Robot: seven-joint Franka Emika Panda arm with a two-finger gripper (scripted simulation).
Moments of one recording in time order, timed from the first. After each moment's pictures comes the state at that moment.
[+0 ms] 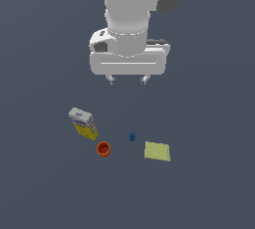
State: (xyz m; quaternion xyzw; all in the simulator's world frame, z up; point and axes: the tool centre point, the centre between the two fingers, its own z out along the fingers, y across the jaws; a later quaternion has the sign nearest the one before) arm 0.002 0.002 0.328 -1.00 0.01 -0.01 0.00
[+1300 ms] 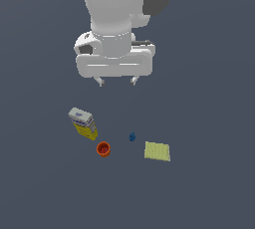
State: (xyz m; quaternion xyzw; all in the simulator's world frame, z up) arm 0.005 -0.032 0.324 -1.00 -0.01 -0.02 0.01
